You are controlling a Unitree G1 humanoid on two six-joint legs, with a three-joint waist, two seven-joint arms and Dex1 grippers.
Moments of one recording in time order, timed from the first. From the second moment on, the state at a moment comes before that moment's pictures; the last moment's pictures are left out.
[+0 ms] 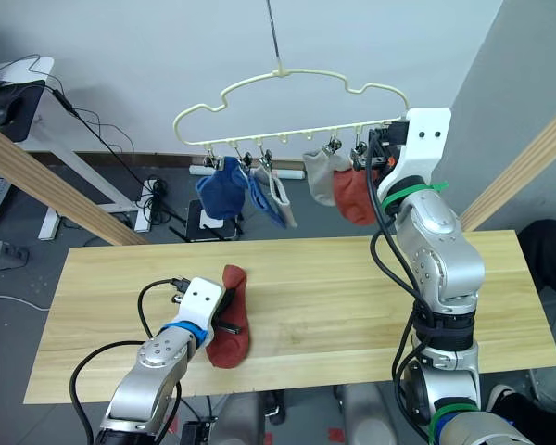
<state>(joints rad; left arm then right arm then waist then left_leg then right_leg) -0.06 0.31 -0.04 -0.06 -0.04 0.32 -0.30 -0.70 -0.14 -0.14 -0.30 0.30 0.71 0.06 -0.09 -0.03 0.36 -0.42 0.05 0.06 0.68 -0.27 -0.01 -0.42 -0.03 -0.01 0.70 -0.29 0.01</state>
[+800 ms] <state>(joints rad) -0.74 -0.13 -0.28 0.53 -0.06 -0.04 -0.48 -0.73 -0.15 -0.14 -0.30 0.30 0.74 0.04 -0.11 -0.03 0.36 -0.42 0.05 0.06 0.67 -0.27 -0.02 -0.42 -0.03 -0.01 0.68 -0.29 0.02</state>
